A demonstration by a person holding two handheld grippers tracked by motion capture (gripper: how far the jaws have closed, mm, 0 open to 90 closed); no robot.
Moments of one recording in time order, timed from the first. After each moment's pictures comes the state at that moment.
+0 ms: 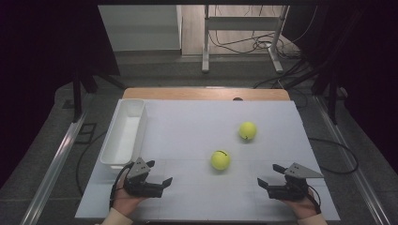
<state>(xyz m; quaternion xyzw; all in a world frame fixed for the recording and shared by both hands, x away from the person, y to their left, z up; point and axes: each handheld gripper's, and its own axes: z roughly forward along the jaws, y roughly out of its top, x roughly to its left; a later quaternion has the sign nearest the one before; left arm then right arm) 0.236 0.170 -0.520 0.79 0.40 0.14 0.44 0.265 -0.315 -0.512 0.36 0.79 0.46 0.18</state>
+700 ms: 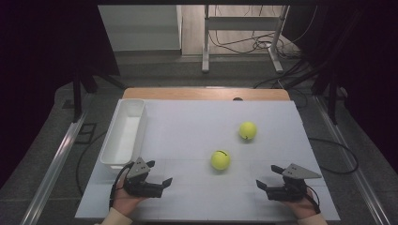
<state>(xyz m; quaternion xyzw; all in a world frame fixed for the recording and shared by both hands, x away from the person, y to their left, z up) 0.237 0.170 -0.520 0.79 0.39 0.14 0.44 0.265 -0.313 -0.514 0.35 0.80 0.45 0.17</state>
